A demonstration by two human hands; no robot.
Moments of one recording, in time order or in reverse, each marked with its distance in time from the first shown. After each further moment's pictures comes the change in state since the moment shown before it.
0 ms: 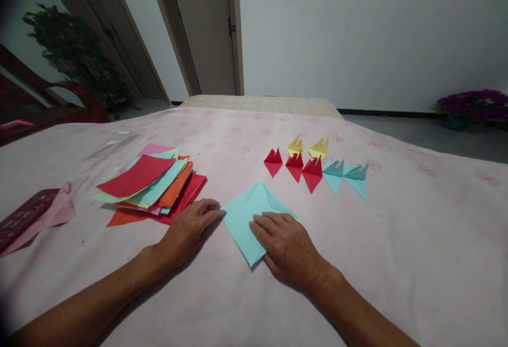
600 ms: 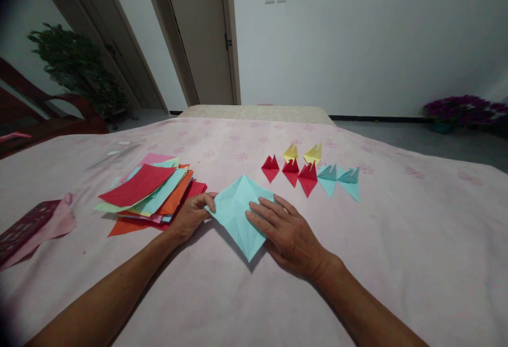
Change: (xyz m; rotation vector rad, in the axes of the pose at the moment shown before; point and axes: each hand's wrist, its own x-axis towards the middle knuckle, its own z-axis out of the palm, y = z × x) left_hand 0.037 -0.022 0.011 -1.371 0.102 -0.386; right_hand 0.006 0.023 -0.013 -0.028 0.100 -0.069
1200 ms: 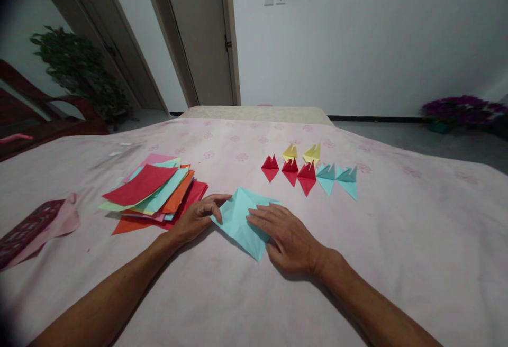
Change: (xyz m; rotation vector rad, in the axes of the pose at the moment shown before) left_hand -0.008 0.006 -0.005 0.372 -0.205 0.150; right_hand -0.002 -0.005 -0.003 0.253 -0.080 0.037
